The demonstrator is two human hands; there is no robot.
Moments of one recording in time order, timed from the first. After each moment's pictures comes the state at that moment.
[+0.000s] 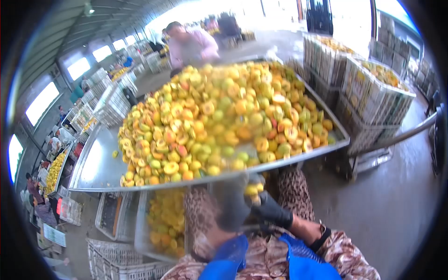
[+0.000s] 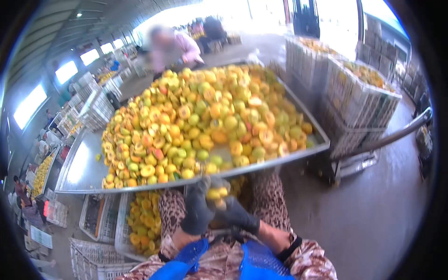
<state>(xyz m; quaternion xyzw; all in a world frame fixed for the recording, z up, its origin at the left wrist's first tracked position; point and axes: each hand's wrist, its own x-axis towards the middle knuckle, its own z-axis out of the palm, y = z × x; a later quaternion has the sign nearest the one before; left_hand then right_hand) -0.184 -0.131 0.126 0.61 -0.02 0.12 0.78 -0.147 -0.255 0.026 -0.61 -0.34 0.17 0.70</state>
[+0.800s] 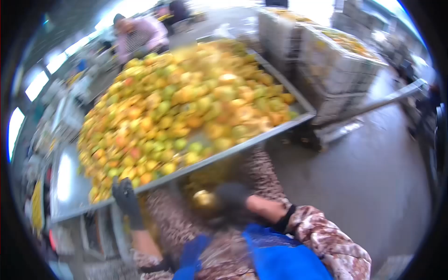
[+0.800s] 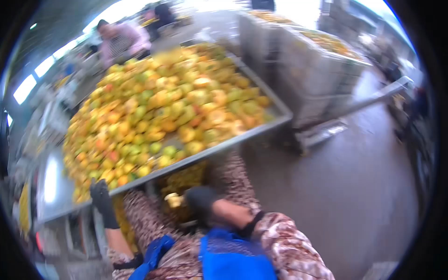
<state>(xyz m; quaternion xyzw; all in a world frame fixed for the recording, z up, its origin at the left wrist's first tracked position) -0.181 0.161 0.001 0.90 0.10 0.40 0.09 -0.119 -0.264 -0.009 -0.88 -0.34 0.17 0.29</state>
